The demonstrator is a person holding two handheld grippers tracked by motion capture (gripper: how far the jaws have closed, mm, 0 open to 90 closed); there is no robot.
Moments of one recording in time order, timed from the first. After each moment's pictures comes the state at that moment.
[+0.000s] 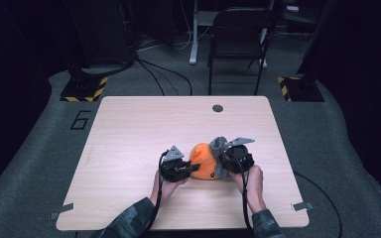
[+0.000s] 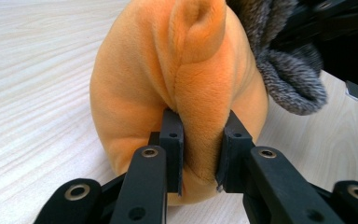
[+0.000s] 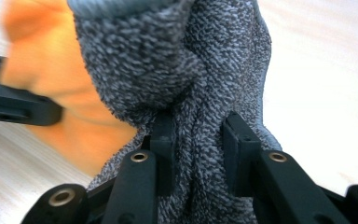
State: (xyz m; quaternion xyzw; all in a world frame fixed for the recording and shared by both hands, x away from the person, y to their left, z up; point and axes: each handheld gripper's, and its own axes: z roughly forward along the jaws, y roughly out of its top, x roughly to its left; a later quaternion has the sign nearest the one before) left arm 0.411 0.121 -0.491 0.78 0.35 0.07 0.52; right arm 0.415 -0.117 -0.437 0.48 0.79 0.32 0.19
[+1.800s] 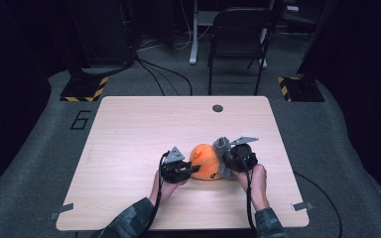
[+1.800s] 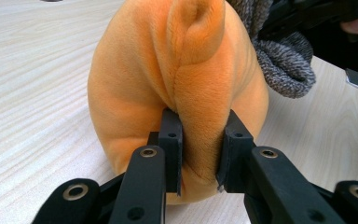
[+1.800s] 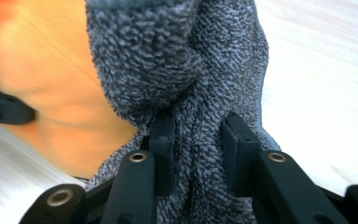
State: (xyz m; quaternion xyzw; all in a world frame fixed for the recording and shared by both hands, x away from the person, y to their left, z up) left arm 0.410 0.122 -0.492 0.79 0.32 0.08 0.51; right arm 0.423 -0.130 -0.443 0.48 0.80 0.31 0.18
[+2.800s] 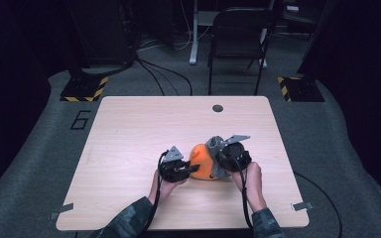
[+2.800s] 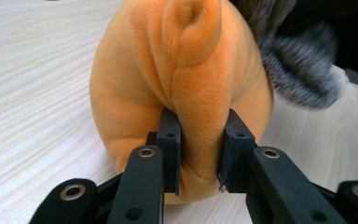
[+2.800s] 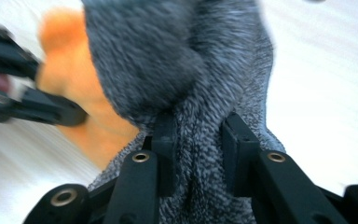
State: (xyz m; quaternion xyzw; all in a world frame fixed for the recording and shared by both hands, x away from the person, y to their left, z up) left arm 0.413 0.125 -0.494 0.79 0.33 0.08 0.51; right arm 0.415 -0.104 -0.426 0.45 0.82 0.30 0.18
